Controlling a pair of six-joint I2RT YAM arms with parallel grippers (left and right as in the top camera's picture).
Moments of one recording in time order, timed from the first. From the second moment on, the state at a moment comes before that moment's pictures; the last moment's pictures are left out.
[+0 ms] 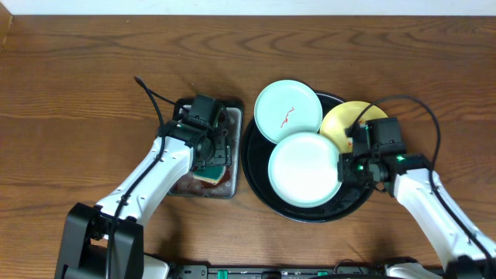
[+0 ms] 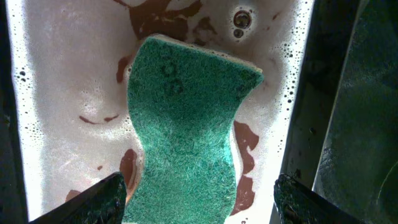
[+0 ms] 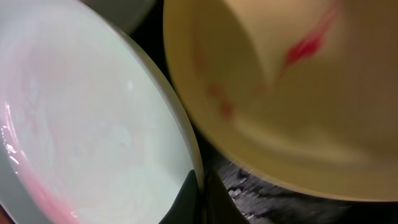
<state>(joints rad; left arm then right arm) -0.35 1.56 0.97 -0.74 0.02 -0.38 0.15 1.34 0.72 -0.56 -0.22 0.14</state>
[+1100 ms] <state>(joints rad) -0.35 1.56 0.97 -0.74 0.02 -0.38 0.88 1.14 0.81 -0.40 0.97 -0.31</state>
